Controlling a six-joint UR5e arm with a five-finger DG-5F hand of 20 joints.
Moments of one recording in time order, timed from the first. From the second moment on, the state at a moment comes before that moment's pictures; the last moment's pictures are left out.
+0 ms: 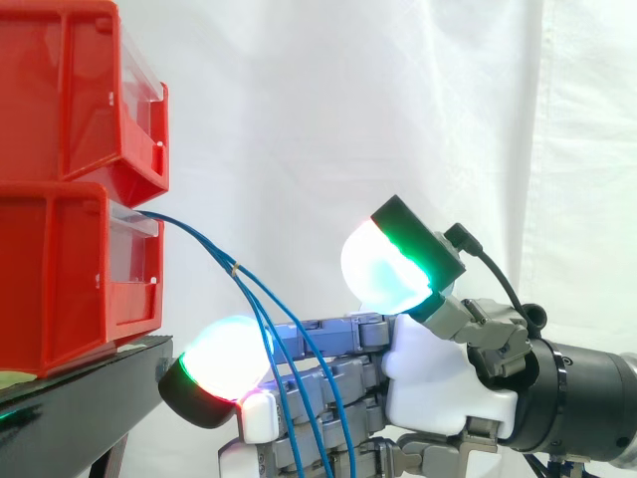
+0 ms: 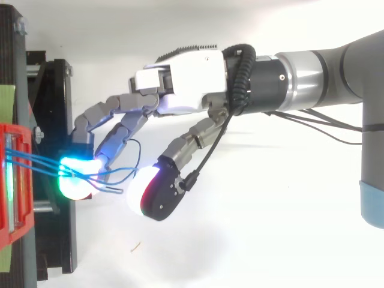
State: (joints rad) arm 0.01 -2.48 -1.16 -2.44 -1.73 0.03
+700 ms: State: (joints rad) arm 0.02 -2.48 -1.15 -2.41 -1.73 0.02
